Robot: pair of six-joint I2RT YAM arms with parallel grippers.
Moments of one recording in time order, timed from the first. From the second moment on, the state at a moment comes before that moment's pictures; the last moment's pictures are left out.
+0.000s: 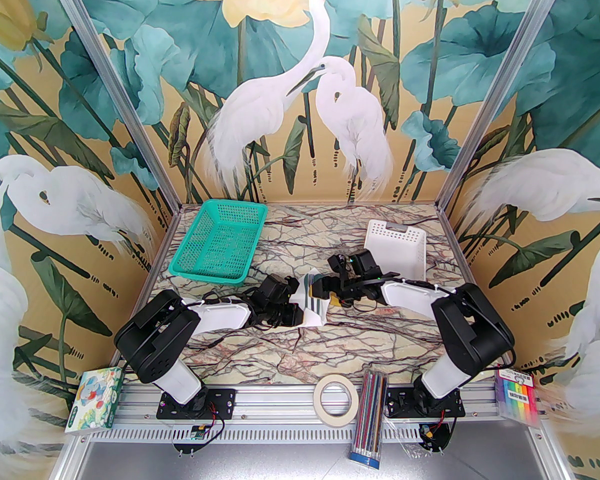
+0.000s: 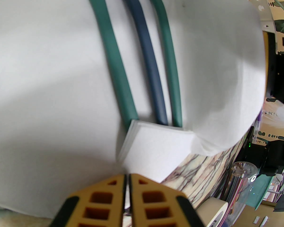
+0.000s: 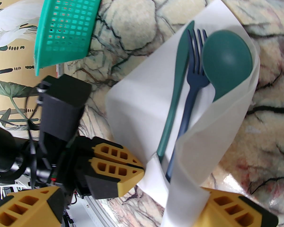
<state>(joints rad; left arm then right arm) -0.70 1.64 0.68 0.00 0.37 -0.60 0.47 1.62 0.81 -0.07 -0.79 0.62</state>
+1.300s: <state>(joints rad) -0.70 1.64 0.68 0.00 0.37 -0.60 0.51 1.64 0.92 -0.36 -0.54 0.54</state>
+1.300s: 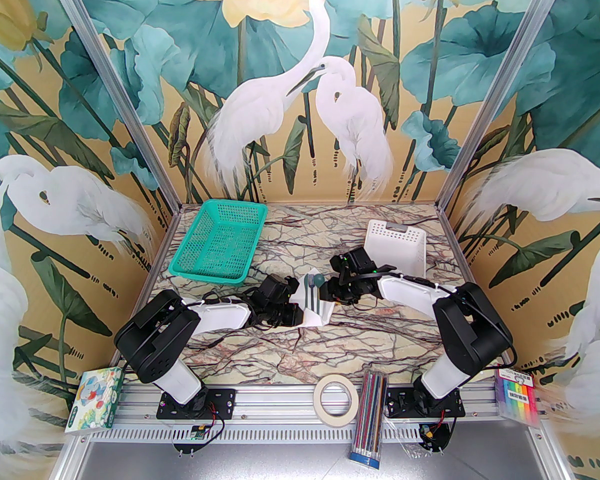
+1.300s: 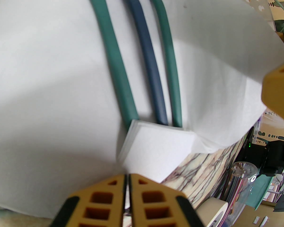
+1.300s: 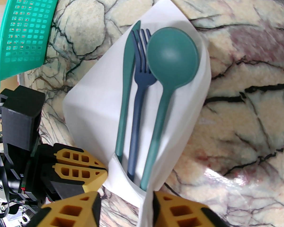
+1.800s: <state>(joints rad) -0.70 1.64 0.68 0.00 0.37 -0.60 0.51 1.59 0.95 -0.48 -0.46 0.51</state>
